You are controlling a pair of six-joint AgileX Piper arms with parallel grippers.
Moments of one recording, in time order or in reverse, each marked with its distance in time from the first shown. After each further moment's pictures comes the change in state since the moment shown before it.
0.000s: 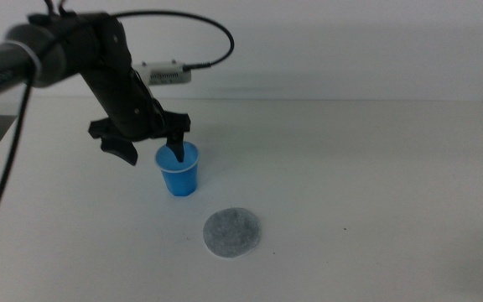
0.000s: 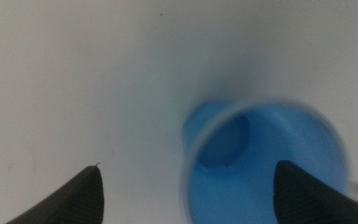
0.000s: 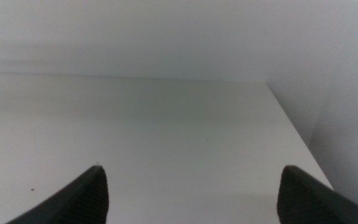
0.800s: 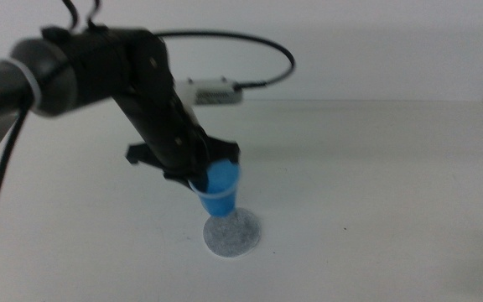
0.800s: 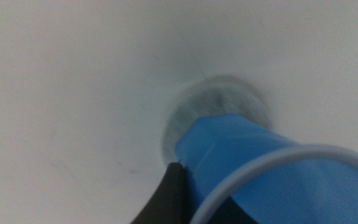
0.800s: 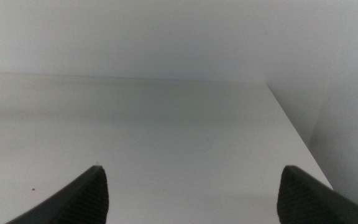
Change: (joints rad) left arm -0.221 -0.220 0.242 -0.024 -0.076 -0.085; right arm 0.000 0.000 0.000 0.000 0.000 0.000
